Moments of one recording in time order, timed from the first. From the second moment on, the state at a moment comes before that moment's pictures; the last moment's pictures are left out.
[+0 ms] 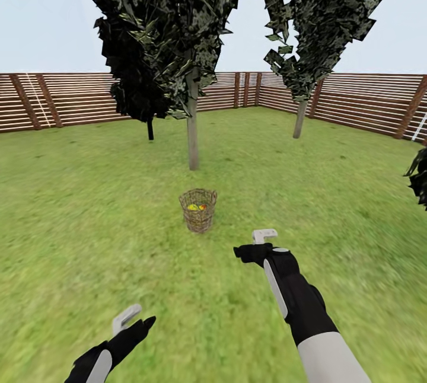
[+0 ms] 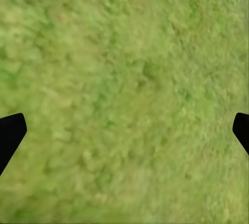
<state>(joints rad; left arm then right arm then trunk) -0.26 0.00 0.16 -0.86 0.49 0.37 -0.08 -0.57 0.15 0.08 -1.15 0.05 0.72 0.05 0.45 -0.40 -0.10</state>
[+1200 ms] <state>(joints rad) -0.25 0.03 0.18 -0.85 0.50 0.37 -0.09 -0.66 0.16 0.07 -0.93 0.05 0.66 -0.03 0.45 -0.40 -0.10</state>
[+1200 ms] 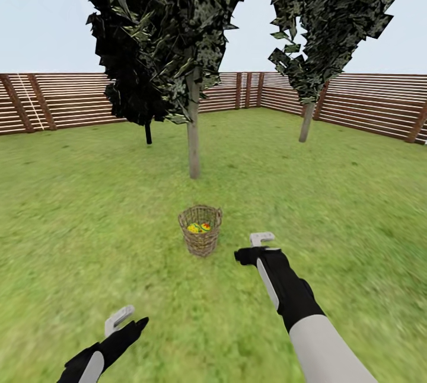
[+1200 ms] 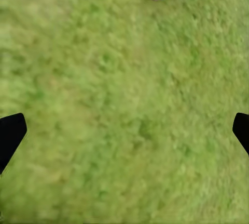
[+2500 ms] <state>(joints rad) -0.22 0.06 0.18 -0.81 0.51 0.37 -0.10 -0.66 0.16 0.07 -0.92 0.05 0.69 -0.04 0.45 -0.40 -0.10</state>
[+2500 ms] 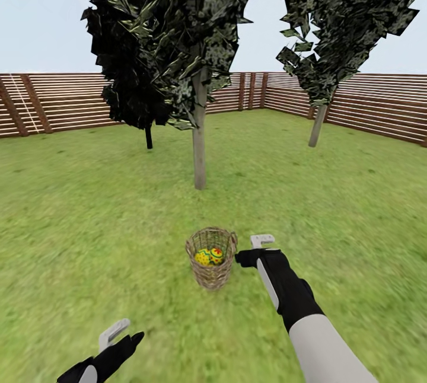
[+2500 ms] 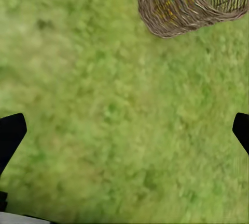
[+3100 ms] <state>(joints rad) -0.22 0.06 0.18 -0.81 0.51 0.37 -0.10 -0.78 0.16 0.06 -0.66 0.04 0.72 -0.03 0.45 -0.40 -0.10</state>
